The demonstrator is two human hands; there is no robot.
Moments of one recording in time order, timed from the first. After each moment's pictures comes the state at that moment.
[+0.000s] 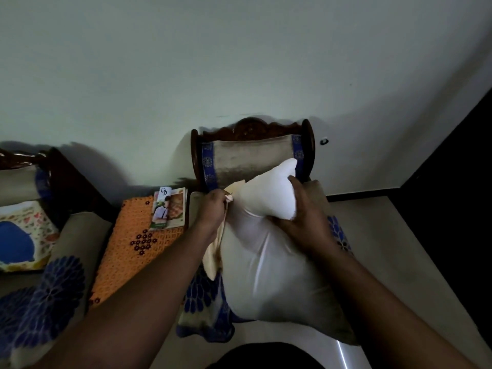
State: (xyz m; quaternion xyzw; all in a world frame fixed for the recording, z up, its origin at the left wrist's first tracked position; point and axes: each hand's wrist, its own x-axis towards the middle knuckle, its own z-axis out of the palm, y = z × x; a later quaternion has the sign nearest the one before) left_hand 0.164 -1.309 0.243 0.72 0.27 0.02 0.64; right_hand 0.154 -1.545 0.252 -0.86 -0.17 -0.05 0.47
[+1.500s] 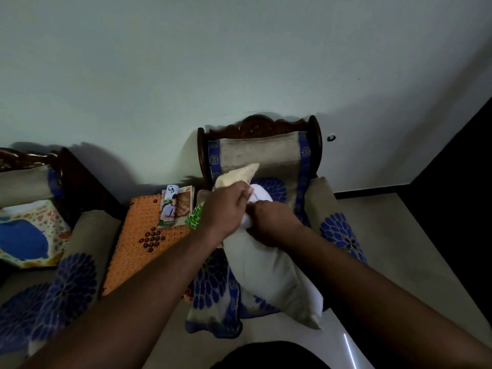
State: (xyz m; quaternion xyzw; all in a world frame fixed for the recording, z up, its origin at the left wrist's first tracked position) left_hand 0.129 -1.317 0.286 0.95 -0.03 0.16 0.26; right_hand 0.161 -1.461 0.257 -0.94 -0.32 0.05 0.10
